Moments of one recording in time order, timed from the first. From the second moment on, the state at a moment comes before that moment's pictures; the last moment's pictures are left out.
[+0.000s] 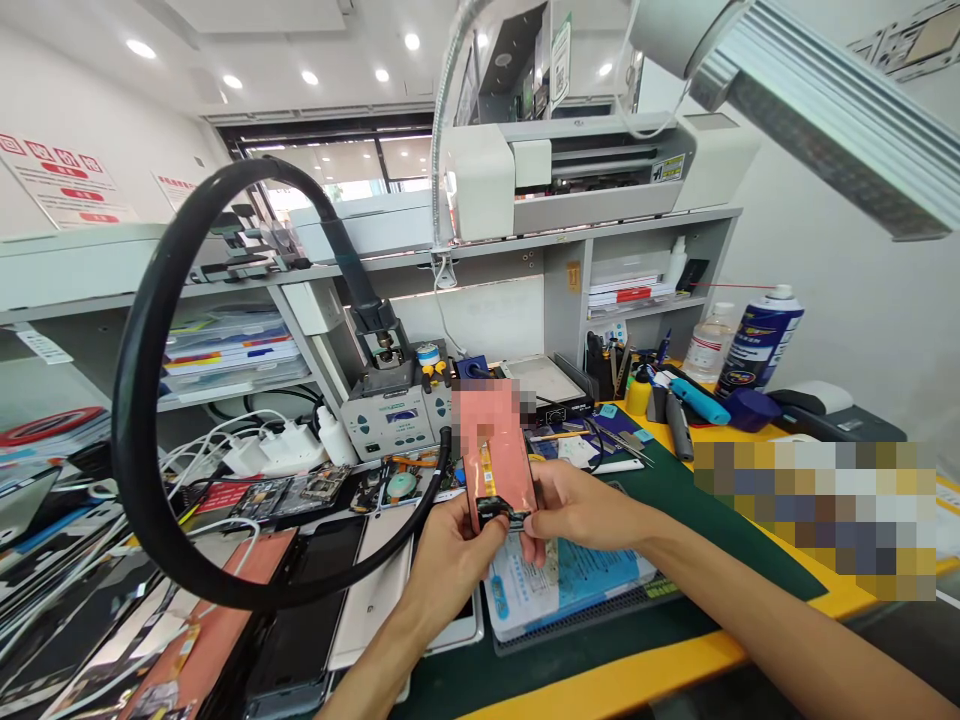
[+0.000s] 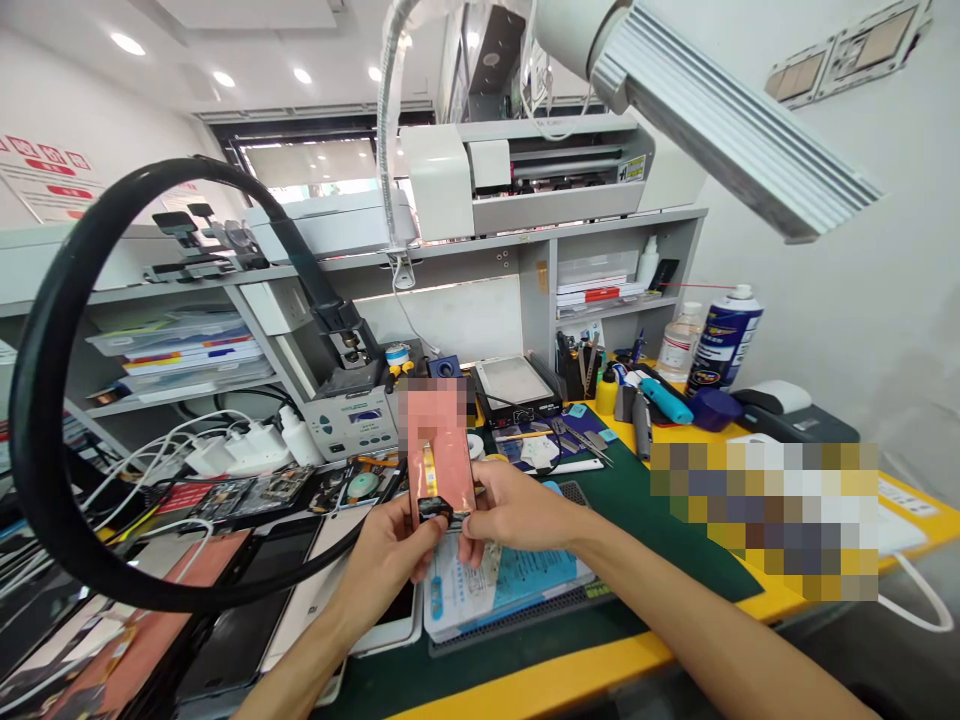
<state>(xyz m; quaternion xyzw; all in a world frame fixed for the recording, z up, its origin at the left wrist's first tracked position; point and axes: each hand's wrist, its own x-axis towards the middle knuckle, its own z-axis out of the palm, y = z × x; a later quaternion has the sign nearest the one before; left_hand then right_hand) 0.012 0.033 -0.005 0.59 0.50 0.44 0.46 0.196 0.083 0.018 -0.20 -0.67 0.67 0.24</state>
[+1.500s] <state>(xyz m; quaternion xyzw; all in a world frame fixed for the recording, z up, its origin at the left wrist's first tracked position) 0.017 0.033 0.000 0.59 0.52 0.45 0.42 0.195 0.082 0.017 -0.18 -0.65 0.70 0.23</state>
